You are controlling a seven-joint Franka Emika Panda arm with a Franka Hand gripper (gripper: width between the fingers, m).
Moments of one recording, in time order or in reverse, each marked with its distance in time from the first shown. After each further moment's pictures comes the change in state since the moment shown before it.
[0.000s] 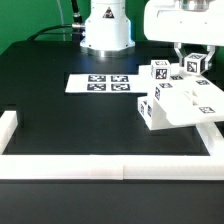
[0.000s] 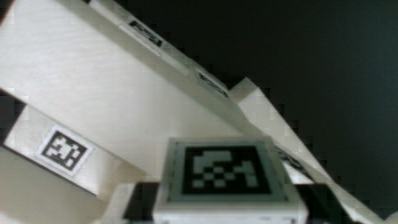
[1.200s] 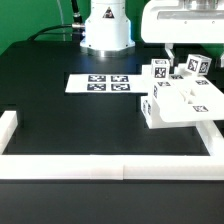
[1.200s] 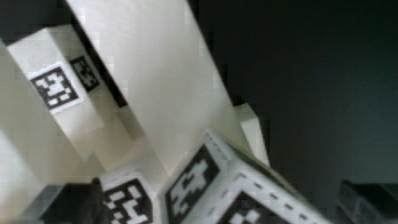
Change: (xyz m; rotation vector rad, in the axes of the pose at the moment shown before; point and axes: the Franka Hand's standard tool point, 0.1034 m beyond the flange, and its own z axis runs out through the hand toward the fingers) arm -0.003 0.000 -0.001 -0.027 -0.025 -0.552
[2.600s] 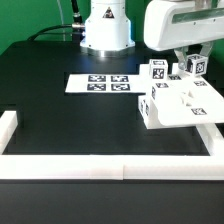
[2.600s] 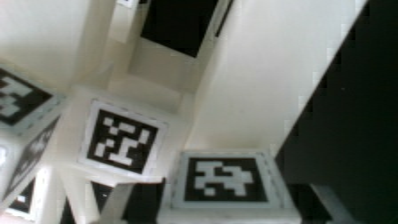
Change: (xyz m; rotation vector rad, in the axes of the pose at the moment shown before) arm 0.004 0.006 -0.001 -0.026 0.004 -0.735
